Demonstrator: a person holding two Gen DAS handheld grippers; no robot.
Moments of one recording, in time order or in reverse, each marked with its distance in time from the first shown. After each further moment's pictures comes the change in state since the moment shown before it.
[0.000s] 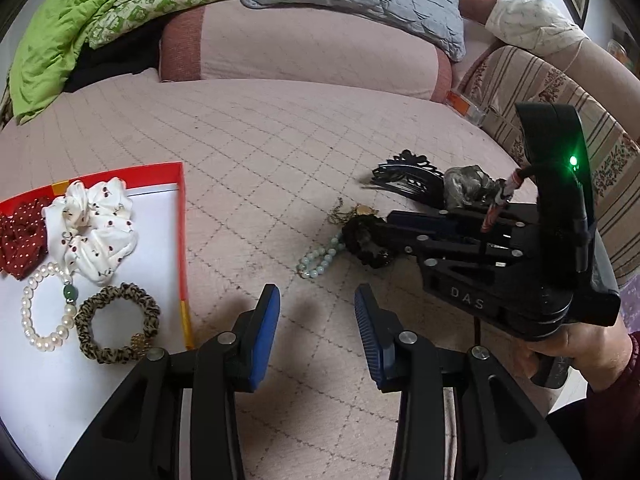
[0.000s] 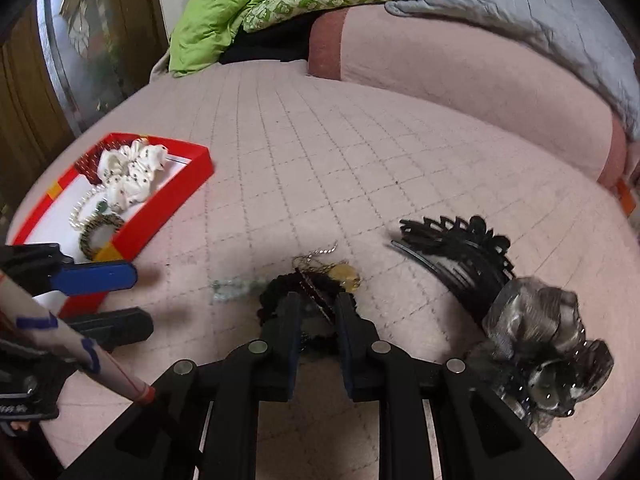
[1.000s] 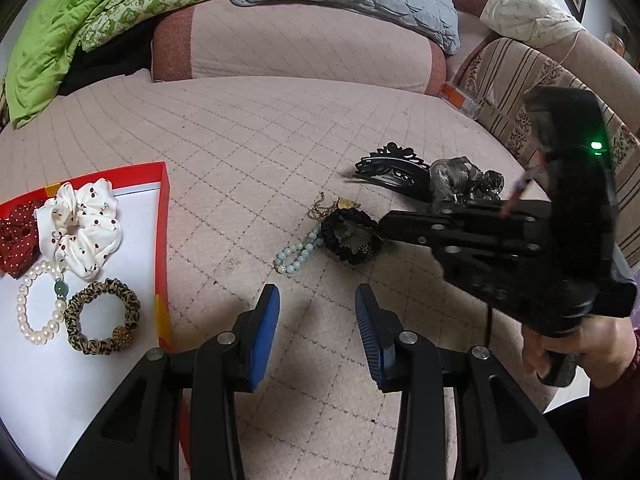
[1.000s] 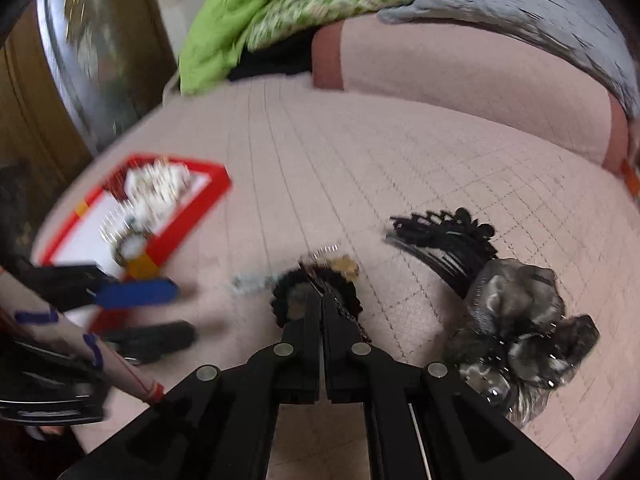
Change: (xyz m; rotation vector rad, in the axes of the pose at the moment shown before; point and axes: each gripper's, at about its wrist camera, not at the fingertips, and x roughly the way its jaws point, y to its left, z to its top) left arm 0.003 -0.018 -0.001 0.012 0.019 0.012; right arm -0.023 -0.006 -0.006 0.035 -0.014 0.075
